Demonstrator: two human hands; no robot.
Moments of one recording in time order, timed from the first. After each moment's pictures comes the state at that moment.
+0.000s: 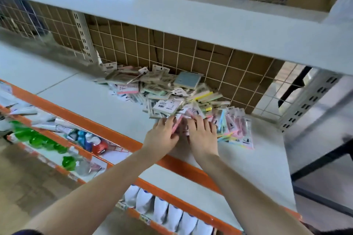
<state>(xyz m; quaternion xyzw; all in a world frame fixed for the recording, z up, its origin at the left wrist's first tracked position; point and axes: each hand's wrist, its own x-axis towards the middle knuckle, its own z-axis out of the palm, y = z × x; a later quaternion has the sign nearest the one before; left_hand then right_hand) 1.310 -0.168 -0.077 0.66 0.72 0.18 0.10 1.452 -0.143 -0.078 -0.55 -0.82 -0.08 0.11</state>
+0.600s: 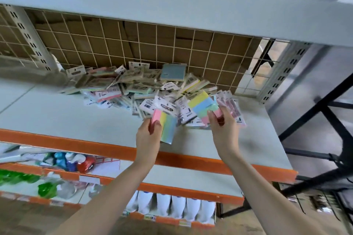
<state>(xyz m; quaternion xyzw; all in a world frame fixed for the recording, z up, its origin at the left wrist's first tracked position) 1.276 -0.181 -0.074 0.49 0.60 0.53 0.36 1.467 -0.174 -0.050 -0.63 -0.55 0.21 0.51</state>
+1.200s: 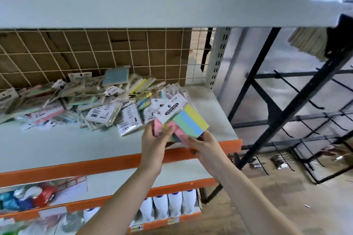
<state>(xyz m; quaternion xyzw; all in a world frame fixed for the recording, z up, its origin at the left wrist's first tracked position) 1.393 -0.219 -0.059 0.46 0.45 0.50 0.58 1.530 -0.269 -0.052 -0.48 -0.34 0.57 0.57</state>
